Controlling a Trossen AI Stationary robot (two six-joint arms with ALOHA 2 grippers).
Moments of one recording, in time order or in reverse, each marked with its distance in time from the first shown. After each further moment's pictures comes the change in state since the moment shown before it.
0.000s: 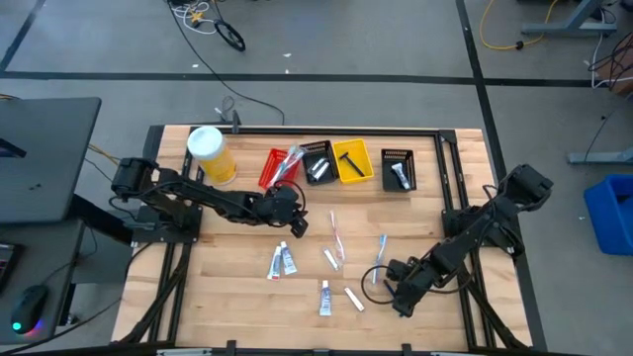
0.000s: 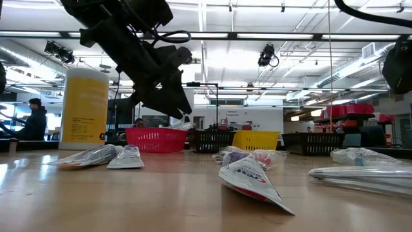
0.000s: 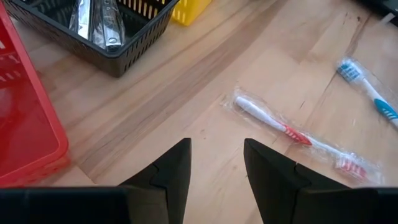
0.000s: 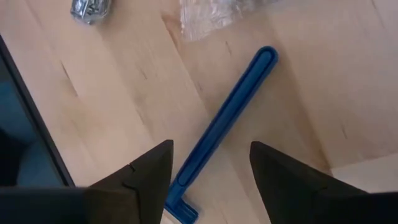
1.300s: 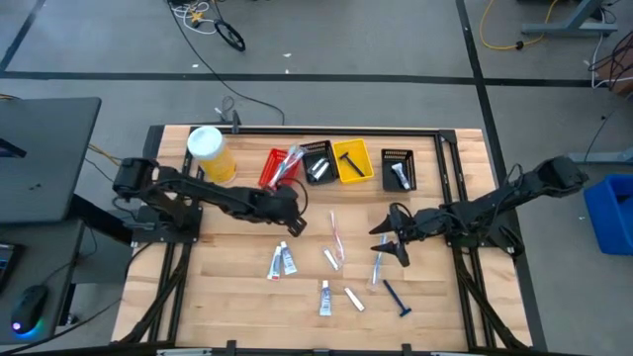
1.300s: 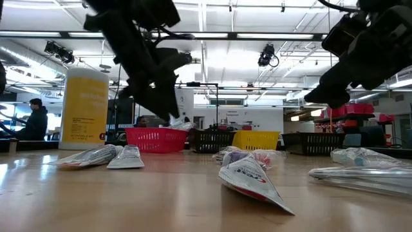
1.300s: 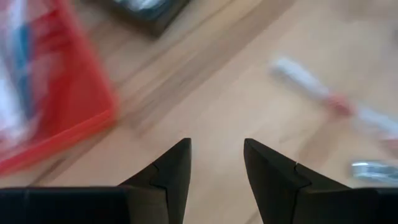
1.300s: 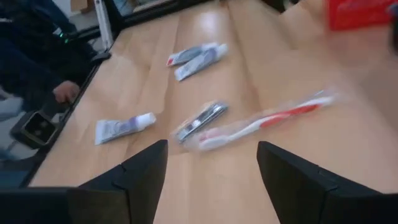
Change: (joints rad) left arm 0.007 0.015 0.127 -0.336 0.019 -0.057; right arm -0.437 -0.483 -0.435 0.665 0.127 -0.869
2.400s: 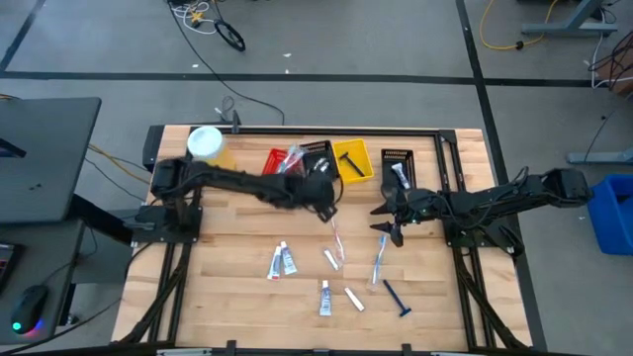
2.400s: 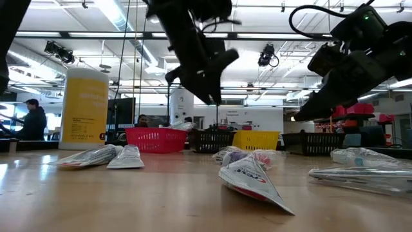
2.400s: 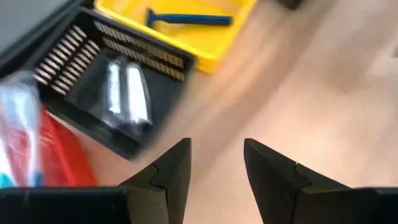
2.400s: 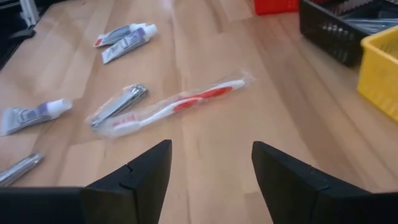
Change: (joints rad) left arm 0.083 0.276 0.492 -0.228 -0.072 0.205; right arm -0.303 -0.009 -0.014 -0.105 -0.130 -0.172
